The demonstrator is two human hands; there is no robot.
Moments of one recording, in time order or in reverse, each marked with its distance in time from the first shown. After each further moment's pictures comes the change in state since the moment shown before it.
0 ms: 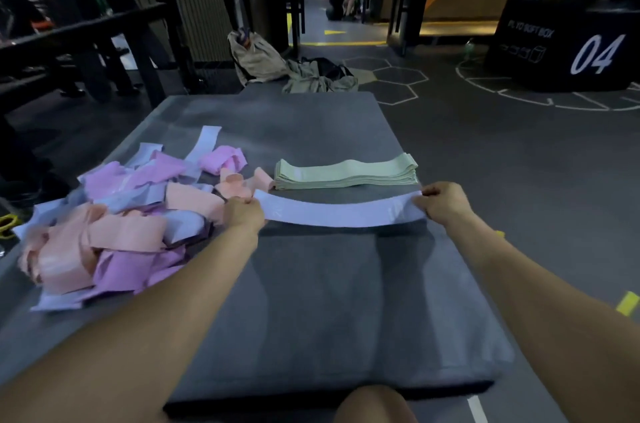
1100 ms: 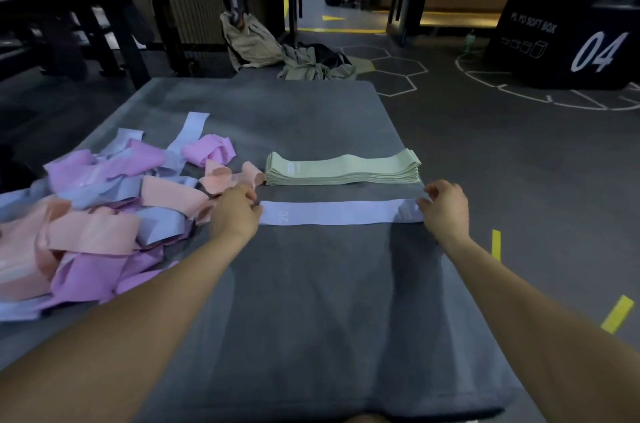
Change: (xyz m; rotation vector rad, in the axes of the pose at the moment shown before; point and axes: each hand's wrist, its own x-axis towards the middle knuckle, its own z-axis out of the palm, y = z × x) left_hand 0.017 -0.014 0.002 0.655 -0.085 0.431; right_hand 0.014 0.017 0.021 -0.237 0.200 -0.157
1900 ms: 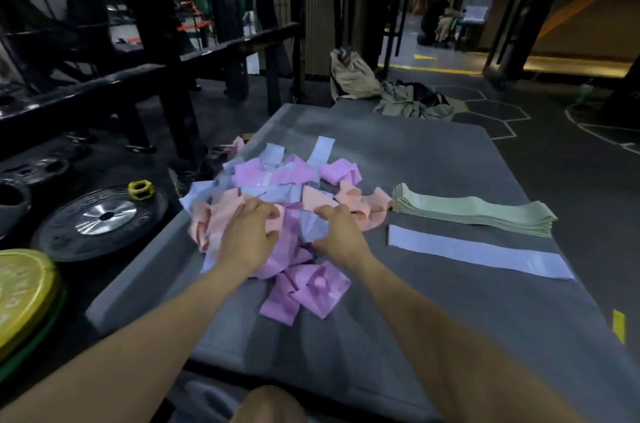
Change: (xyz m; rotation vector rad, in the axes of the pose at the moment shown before) left_hand -0.042 -0.127 -0.173 0.253 0.126 0.159; right_hand -0.174 -0.259 0.143 0.040 -0.635 -0.624
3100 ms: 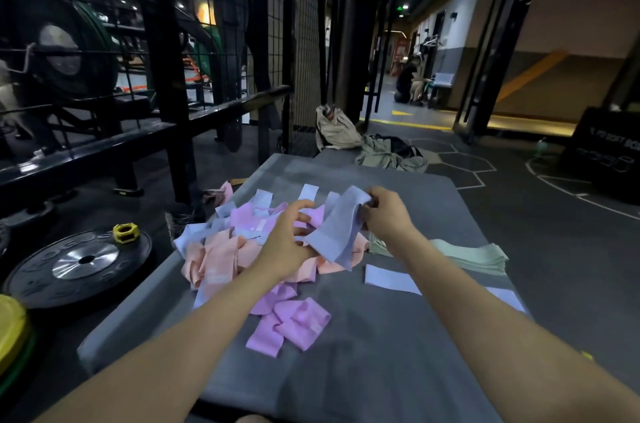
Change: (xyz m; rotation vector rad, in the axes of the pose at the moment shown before) left_hand 0.001 0.094 -0.037 -0.781 -0.113 0.082; right_hand -0.027 -0.025 -0.142 0.333 0.340 0.100
